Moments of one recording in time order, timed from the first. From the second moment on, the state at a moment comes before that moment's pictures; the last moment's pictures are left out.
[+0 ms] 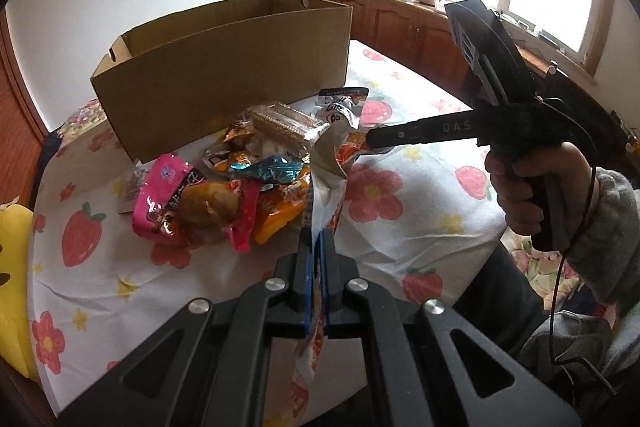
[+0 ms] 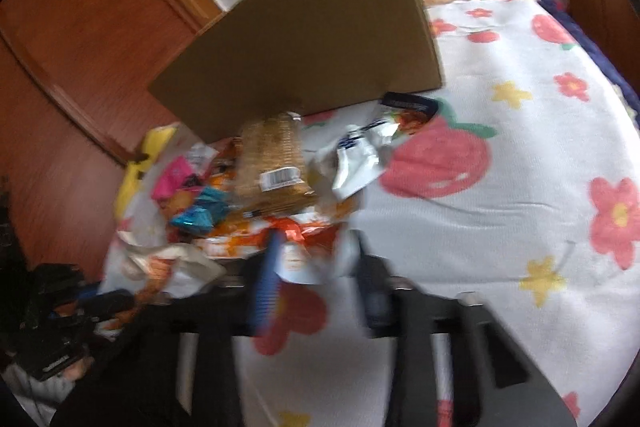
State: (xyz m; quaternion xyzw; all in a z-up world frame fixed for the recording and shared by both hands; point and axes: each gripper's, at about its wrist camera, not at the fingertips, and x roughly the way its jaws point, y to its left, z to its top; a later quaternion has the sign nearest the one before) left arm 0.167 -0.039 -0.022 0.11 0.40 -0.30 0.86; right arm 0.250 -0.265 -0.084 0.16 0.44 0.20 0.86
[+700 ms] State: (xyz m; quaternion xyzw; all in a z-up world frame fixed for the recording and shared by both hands) left arm 0.136 -0.004 0.046 0.07 0.31 -0.27 0.91; right arm 0.208 -0.233 0.008 0.05 0.36 0.21 0.91
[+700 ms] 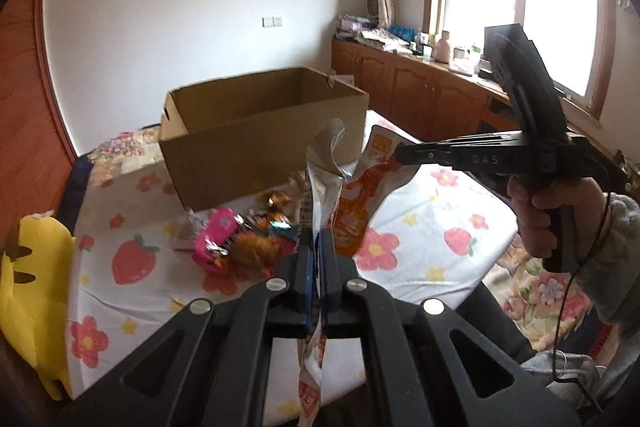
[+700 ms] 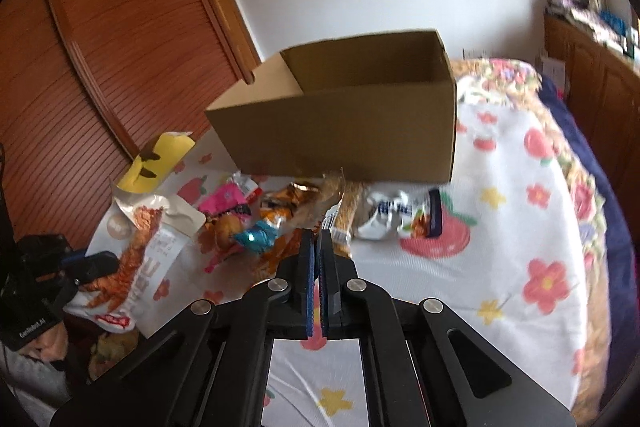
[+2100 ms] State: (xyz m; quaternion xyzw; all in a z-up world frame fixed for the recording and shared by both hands) left arm 0.337 0.005 0.121 0.04 0.22 -0.21 0.95; right arm 0.334 -0.220 0.132 -0.06 0.21 0.21 0.95
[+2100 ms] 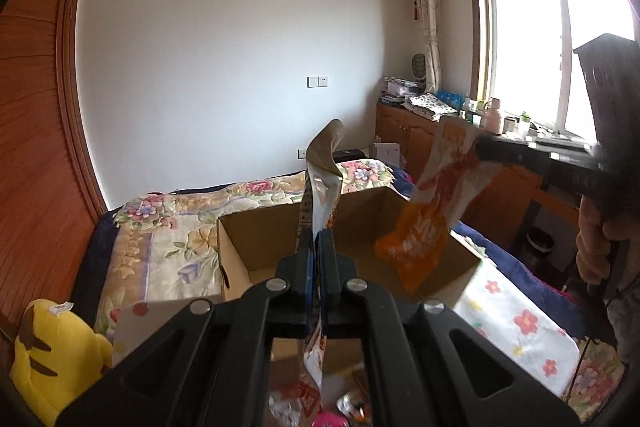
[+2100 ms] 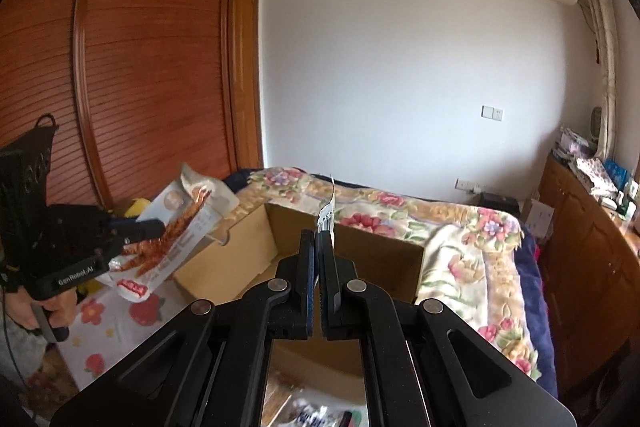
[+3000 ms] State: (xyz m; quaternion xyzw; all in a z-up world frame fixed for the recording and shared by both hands) left arm 0.391 -0.014 0.069 0.03 0.24 -0.23 0.94; right arm 0.391 -0.223 0.029 -0.02 0.28 0.19 0.94
